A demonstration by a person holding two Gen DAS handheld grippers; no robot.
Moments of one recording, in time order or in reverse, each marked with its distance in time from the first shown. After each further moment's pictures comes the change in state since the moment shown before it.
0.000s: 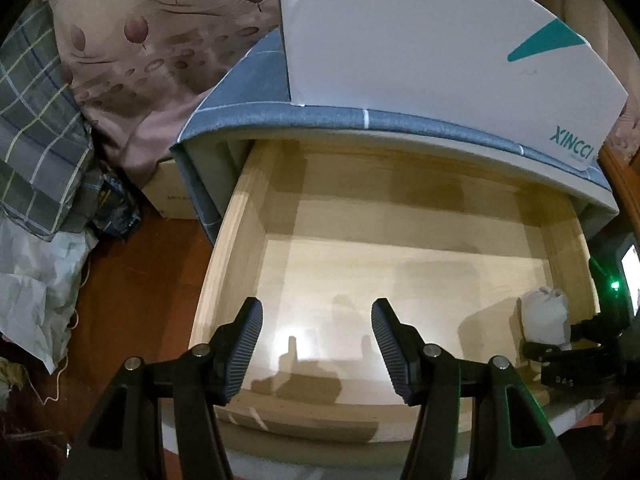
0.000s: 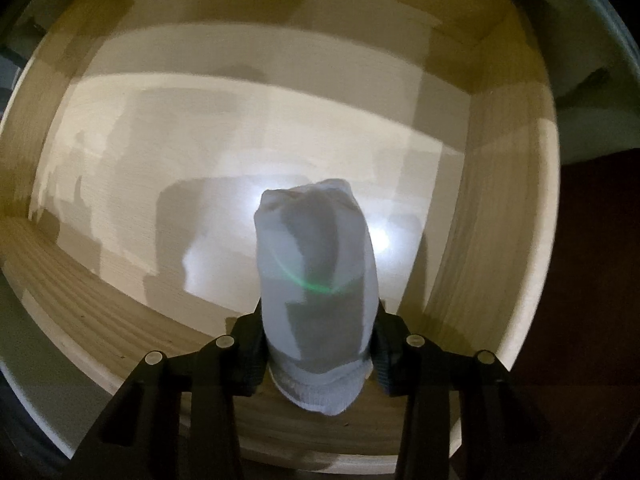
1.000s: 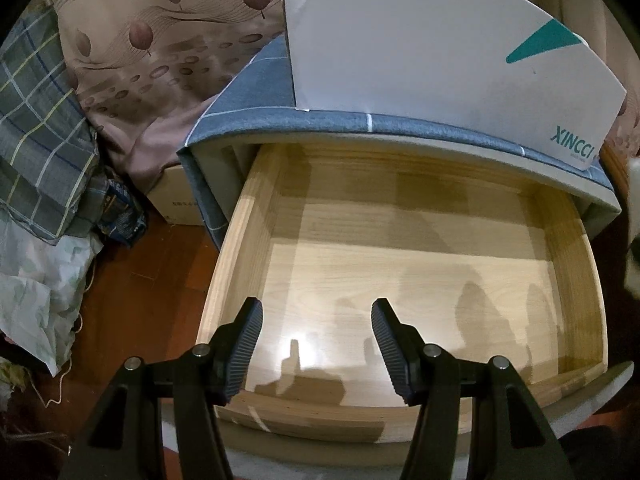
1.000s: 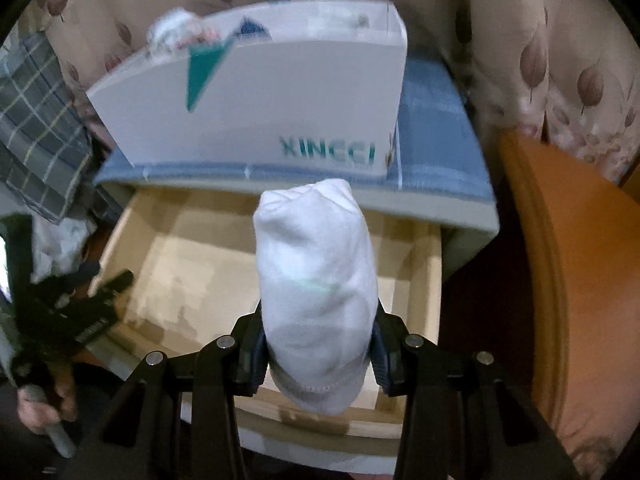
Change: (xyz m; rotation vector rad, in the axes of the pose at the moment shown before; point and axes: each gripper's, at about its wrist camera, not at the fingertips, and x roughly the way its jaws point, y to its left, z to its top) left arm -0.002 0.002 -0.003 0.008 -0.025 0.015; right arm -0.160 -0.045 -0.047 0.115 -0.528 0.065
